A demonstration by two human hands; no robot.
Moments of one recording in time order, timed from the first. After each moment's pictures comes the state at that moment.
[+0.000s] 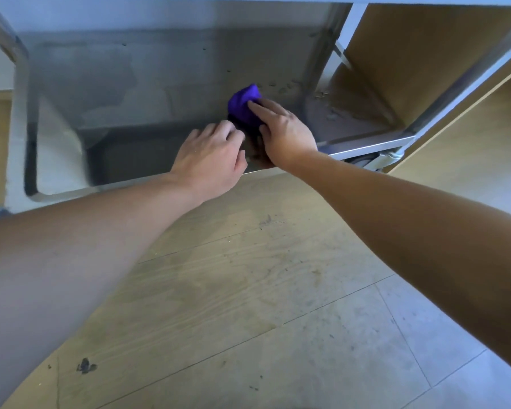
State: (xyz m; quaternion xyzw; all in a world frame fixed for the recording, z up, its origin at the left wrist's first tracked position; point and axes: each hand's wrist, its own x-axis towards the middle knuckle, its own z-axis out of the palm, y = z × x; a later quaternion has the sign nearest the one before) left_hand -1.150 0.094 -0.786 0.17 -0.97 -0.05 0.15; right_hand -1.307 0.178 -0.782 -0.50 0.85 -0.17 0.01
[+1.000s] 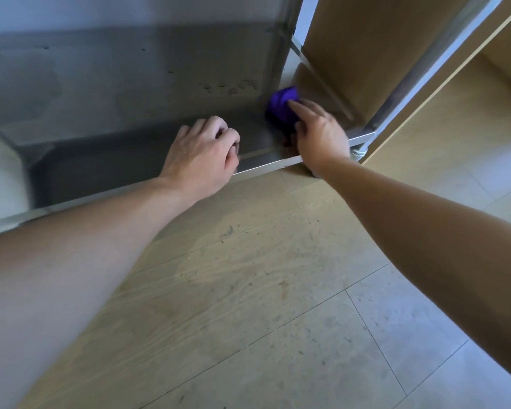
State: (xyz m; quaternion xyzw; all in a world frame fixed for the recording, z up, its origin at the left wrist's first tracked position) left_hand -1.225 0.120 -0.801 0.13 -0.97 -0.07 0.20; right_hand -1.409 0.268 -0.787 -0.38 0.91 -0.17 -0.06
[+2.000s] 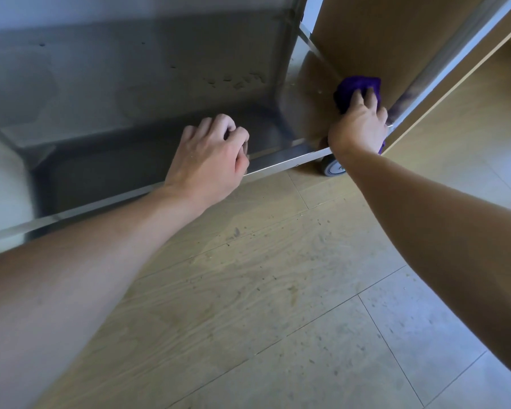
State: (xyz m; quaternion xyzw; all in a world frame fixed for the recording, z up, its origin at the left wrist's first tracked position) left_hand -1.230 0.125 -0.807 0.14 -0.97 -0.06 0.20; right_hand -1.442 0.271 -0.789 -0.11 0.98 -0.16 -0.06
